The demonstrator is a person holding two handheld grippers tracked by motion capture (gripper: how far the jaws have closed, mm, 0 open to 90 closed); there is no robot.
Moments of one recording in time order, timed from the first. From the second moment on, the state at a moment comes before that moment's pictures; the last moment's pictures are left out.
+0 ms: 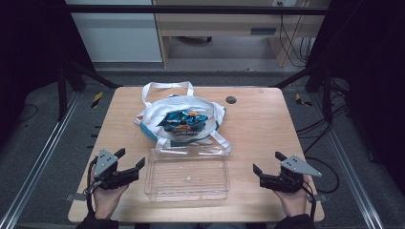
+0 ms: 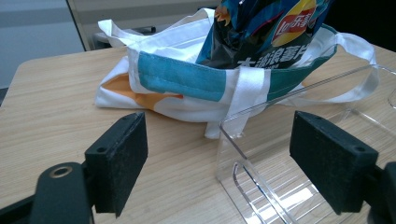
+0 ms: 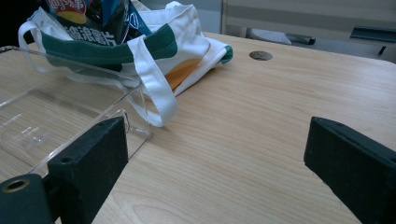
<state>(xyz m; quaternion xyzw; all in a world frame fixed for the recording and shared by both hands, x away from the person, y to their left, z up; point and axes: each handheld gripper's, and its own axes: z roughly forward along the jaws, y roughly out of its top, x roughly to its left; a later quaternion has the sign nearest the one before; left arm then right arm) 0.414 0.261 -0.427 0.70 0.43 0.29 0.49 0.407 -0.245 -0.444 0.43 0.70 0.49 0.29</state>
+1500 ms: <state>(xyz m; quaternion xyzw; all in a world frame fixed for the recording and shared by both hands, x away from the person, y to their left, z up) 0.429 0.223 -0.392 0.71 0.40 0.29 0.50 0.407 -0.242 -0.443 0.43 0.70 0.49 0.28</state>
